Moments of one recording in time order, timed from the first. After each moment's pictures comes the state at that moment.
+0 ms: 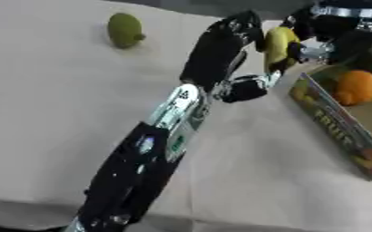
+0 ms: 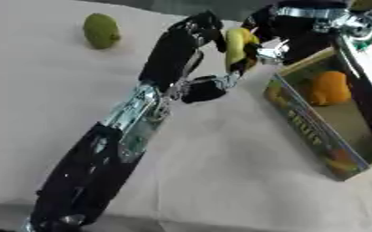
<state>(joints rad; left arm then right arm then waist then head) -0.85 -0.18 -0.40 -1.25 -1.15 0.03 0.30 -0.77 -0.61 0.17 -1.44 -0.15 -0.09 0.91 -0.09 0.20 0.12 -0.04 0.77</state>
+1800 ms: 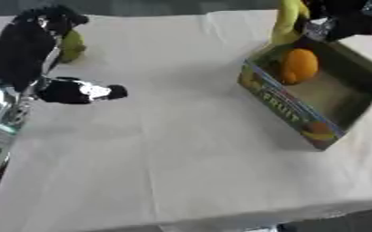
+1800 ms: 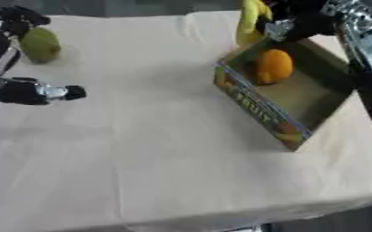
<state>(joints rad) -0.70 0.42 -0.36 -1.57 -1.07 0.07 0.05 -0.53 -0.80 -0.08 -1.49 -0.24 -0.04 0.64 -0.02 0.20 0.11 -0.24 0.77</state>
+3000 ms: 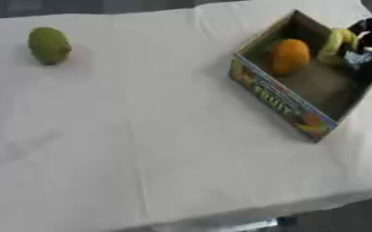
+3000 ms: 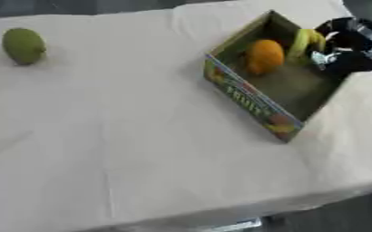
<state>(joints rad) -0.42 0.76 -0.14 -1.84 -0.72 0.34 0.17 -0.27 -0.76 -0.23 -1.43 0.04 -0.13 0.43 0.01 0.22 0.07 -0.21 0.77</state>
